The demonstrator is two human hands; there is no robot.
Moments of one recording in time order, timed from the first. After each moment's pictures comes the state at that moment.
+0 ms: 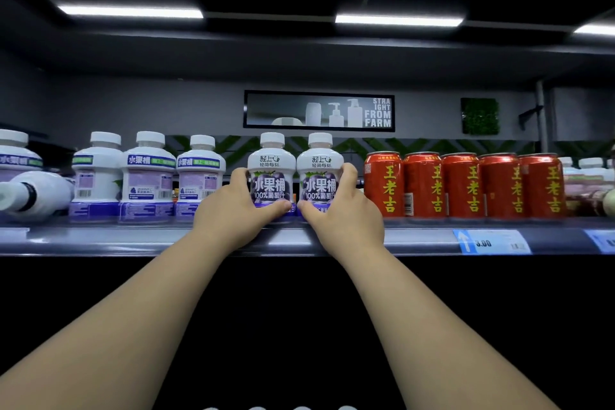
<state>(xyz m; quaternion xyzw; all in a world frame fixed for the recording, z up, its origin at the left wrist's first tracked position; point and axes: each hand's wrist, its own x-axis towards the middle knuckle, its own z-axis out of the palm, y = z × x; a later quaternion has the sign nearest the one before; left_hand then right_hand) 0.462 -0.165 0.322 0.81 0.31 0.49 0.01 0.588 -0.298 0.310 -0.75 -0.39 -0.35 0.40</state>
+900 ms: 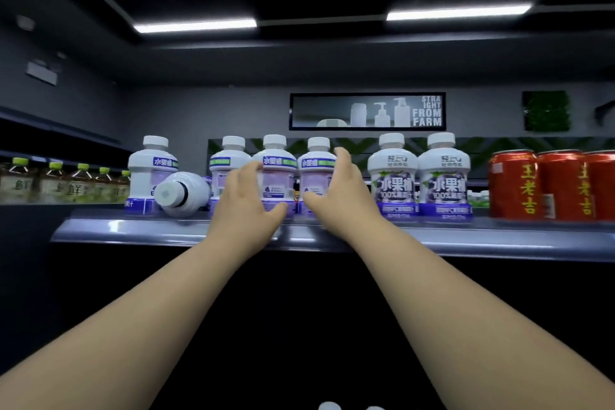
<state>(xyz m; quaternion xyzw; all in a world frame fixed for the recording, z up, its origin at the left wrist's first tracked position) 0.317 -0.068 0.306 0.77 0.26 0.58 0.03 0.447 -0.179 0.336 -0.69 -0.53 -0.21 0.46</state>
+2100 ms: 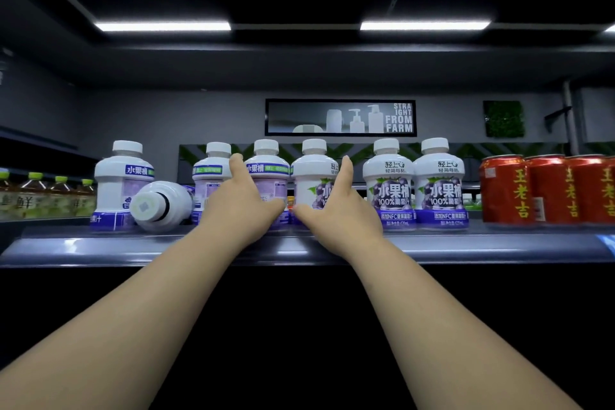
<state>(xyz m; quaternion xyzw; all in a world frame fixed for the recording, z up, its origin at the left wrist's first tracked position) 0.327 -0.060 0.338 0.79 0.32 0.52 0.04 0.451 -0.167 0.326 -0.76 -0.45 -0.23 0.41</state>
